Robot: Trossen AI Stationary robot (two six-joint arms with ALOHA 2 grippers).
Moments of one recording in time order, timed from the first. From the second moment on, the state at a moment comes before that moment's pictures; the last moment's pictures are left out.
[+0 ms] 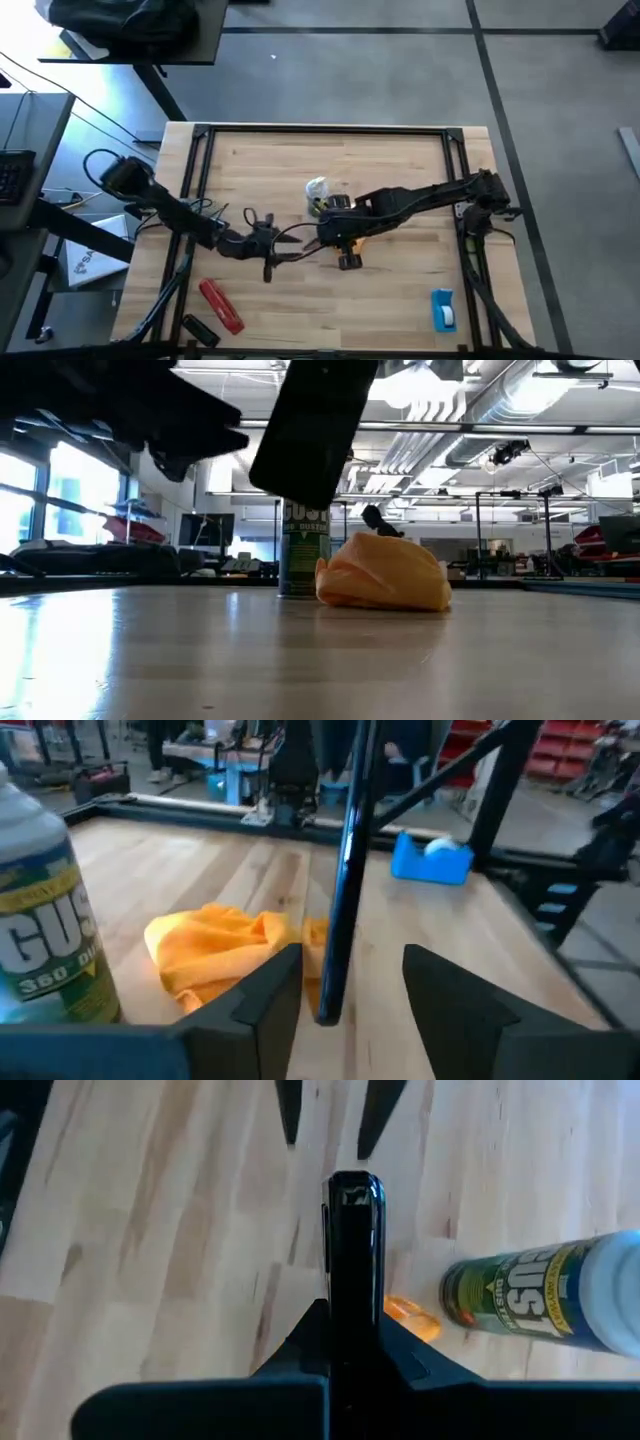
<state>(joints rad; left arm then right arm) -0.47 1.56 0.44 0.92 -0.53 -0.22 0.23 1.89 1.84 -1.03 0.10 0.00</state>
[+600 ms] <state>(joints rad) -0.46 1.79 0.59 0.92 -0.59 -0.18 0.23 1.89 1.83 -1.03 0.10 0.03</state>
